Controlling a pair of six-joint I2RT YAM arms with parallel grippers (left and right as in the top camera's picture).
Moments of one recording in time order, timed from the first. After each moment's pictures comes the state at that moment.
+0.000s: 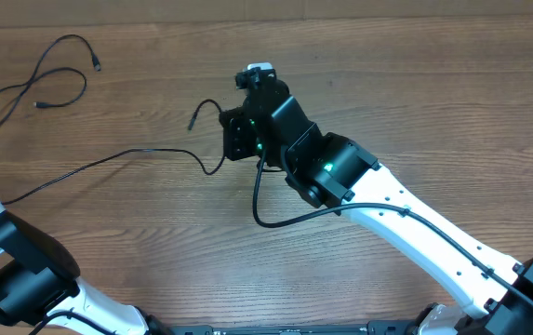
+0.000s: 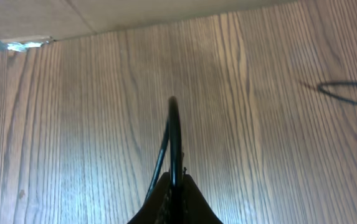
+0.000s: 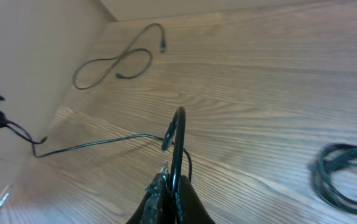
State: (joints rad) left arm 0.66 1.91 1.77 -1.02 -0.50 -0.70; right arm 0.81 1.62 1.49 -0.44 0.02 0.59
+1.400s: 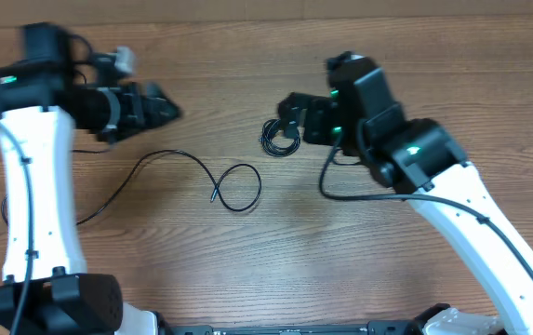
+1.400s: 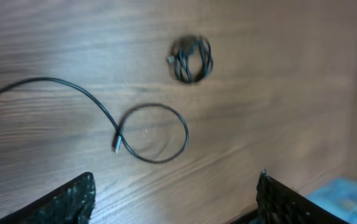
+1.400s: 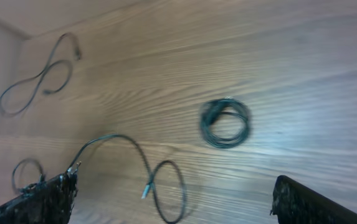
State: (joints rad) left arm 0.11 1.68 1.80 -1.41 0.57 -0.04; right arm 0.52 1.46 1.50 -0.83 -0.02 0.64
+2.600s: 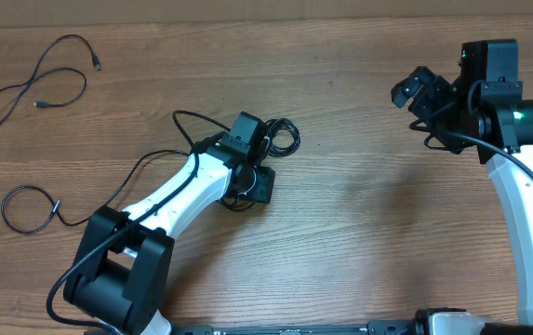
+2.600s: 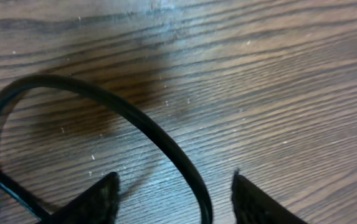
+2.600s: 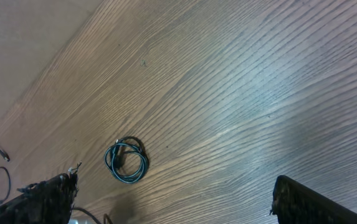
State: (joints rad) left arm -0.49 1.78 1.12 -0.68 0.15 -0.30; right arm 0.03 1.46 1.50 -1.01 -0.12 0.69
